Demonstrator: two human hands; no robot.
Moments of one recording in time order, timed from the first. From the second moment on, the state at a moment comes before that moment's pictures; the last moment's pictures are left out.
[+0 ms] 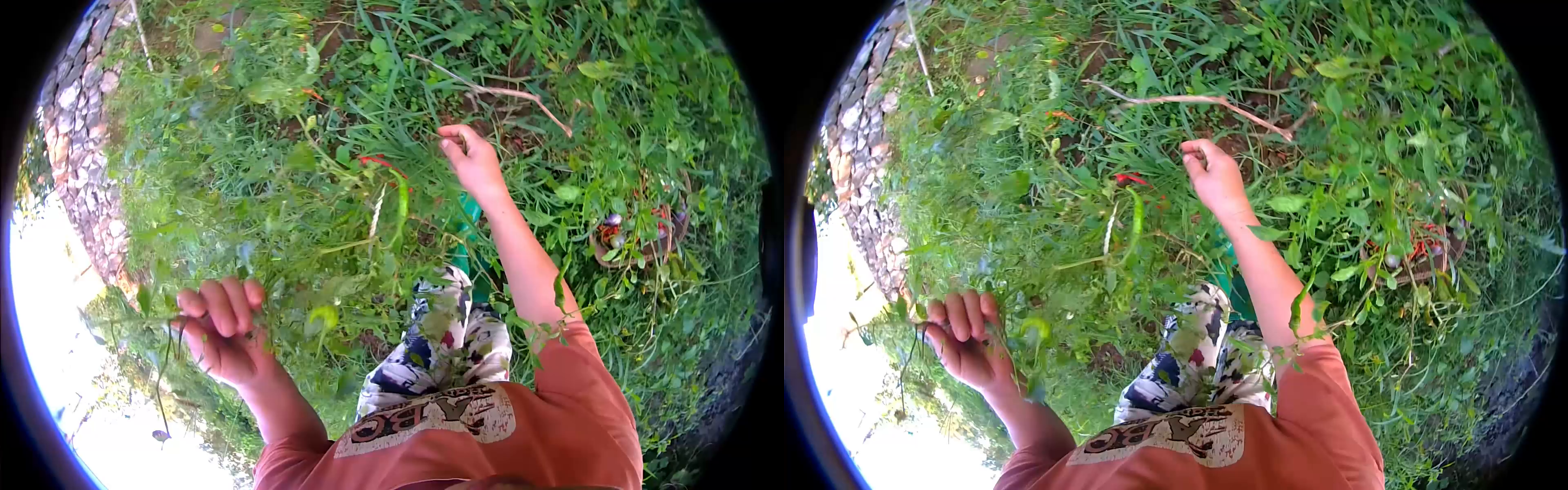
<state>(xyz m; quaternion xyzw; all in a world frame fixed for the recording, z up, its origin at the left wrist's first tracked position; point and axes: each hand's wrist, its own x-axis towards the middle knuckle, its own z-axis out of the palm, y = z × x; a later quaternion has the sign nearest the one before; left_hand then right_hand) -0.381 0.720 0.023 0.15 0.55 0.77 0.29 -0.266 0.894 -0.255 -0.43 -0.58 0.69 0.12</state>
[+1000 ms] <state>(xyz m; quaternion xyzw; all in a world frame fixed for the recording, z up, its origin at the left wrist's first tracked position) -0.547 0.838 -0.124 -0.12 0.87 0.36 0.33 0.013 0.822 -0.130 -0.57 -0.42 0.70 0.06</state>
